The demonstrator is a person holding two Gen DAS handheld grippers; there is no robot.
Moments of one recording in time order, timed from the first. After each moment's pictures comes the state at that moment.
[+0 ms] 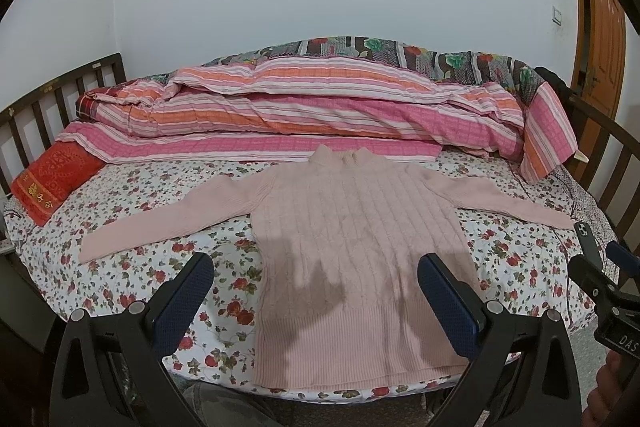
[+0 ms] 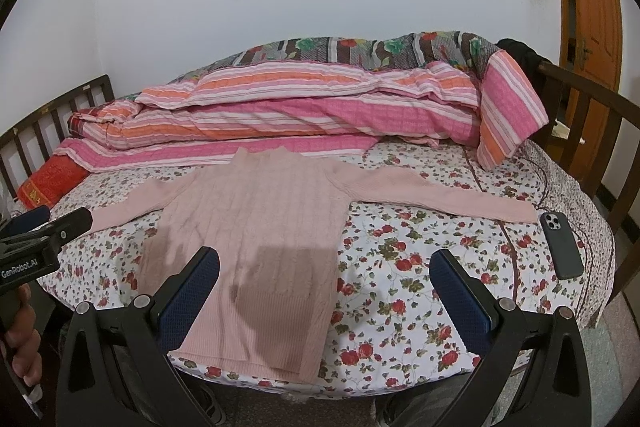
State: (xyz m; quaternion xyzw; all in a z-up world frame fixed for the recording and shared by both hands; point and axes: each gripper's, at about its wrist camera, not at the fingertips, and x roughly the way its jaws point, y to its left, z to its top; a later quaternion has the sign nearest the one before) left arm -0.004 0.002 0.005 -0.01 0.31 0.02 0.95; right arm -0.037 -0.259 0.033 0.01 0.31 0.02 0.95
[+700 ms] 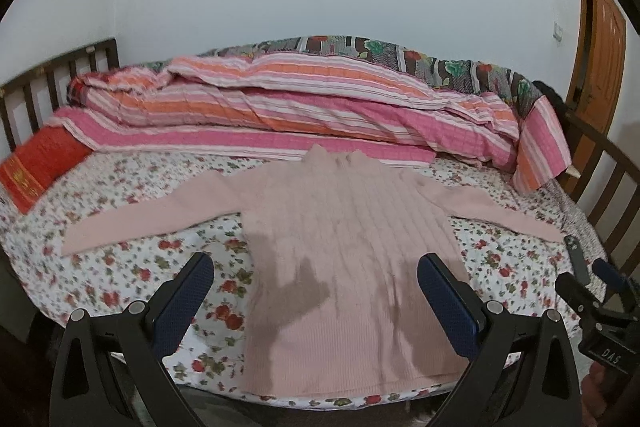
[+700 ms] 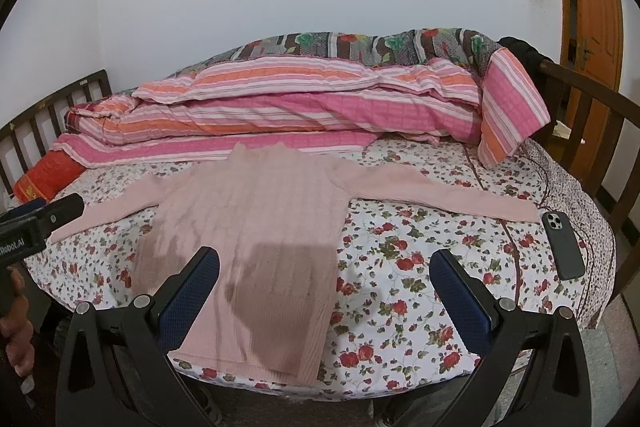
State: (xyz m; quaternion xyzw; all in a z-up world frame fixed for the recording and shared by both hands) left arm 0.011 0.022 0.004 -0.06 0.32 0.00 0.95; right arm -0.028 -0.257 0.023 0.00 0.31 0.02 0.95
